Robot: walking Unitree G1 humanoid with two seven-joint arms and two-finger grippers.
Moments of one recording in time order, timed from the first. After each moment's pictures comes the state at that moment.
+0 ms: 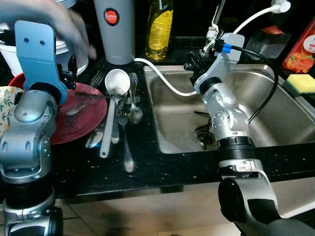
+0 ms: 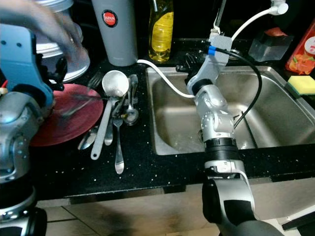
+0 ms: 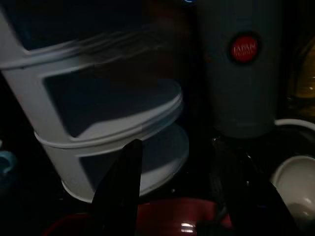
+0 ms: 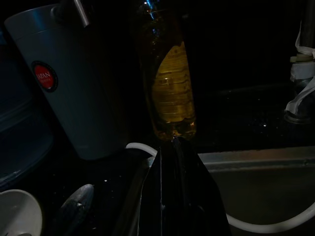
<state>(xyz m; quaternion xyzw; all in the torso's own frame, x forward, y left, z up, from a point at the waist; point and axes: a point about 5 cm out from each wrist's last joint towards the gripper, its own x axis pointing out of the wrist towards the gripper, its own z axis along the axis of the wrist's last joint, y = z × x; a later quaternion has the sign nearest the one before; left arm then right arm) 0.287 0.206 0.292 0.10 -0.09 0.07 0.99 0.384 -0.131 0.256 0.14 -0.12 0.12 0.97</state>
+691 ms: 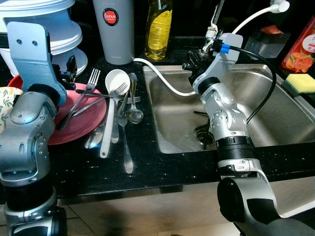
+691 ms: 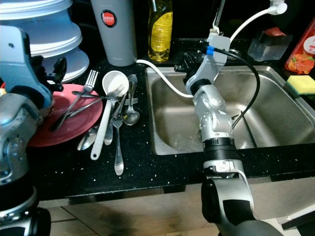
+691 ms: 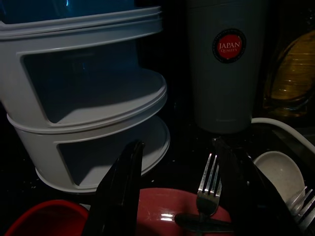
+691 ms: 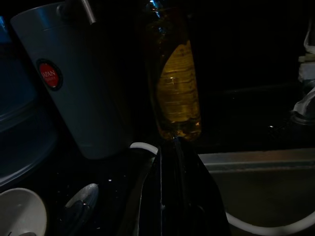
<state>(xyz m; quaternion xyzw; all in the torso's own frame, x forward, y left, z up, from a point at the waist) 0.283 0.207 0.289 0.05 -0.08 0.03 1.00 0.386 -0.126 0.255 0.14 -0.12 0.13 0.97</state>
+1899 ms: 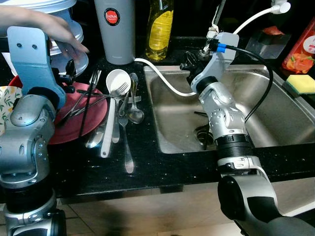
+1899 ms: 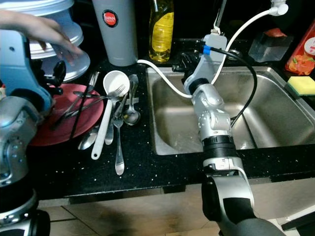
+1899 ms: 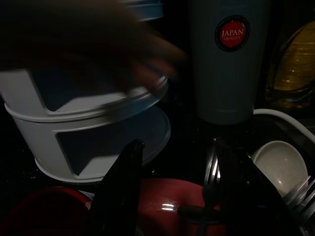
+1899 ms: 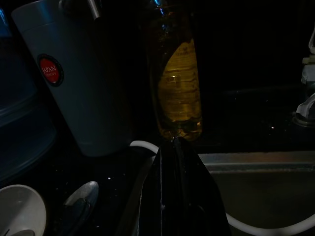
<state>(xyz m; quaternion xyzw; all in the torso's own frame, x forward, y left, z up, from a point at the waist) 0.283 0.206 0.283 0.05 -0.06 0.03 1.00 0.386 -0.127 0.255 0.13 -0.12 0.13 0.98</state>
